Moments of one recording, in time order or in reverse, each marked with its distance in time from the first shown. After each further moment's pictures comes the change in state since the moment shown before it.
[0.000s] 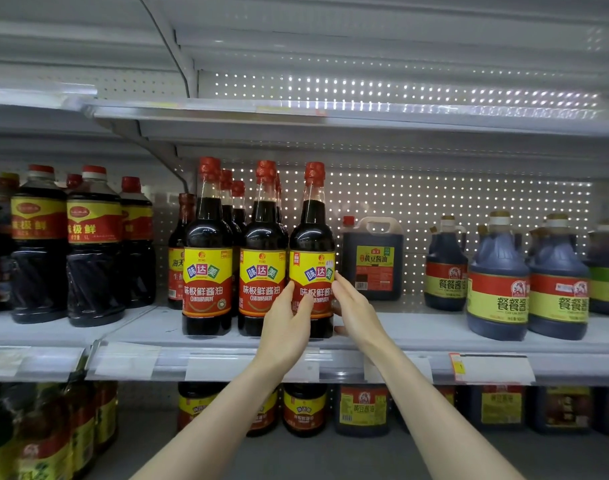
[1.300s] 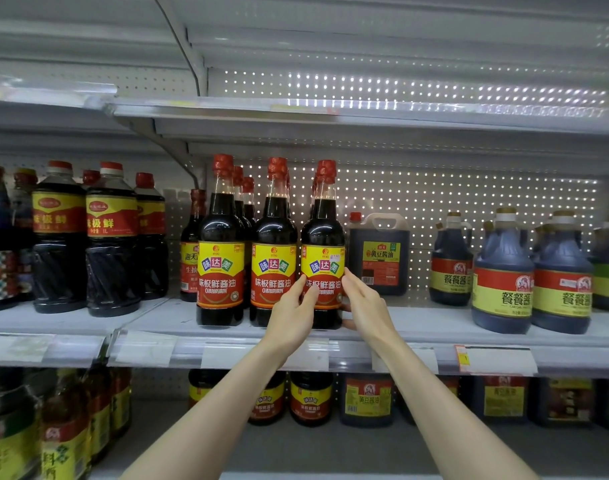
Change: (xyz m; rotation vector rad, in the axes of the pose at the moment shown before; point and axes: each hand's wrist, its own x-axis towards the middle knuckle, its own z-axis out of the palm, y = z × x) left_hand 0.009 -0.008 -0.011 0.016 -0.095 -0.018; right_hand -0.007 0.003 0.003 -0.023 0.082 -0.020
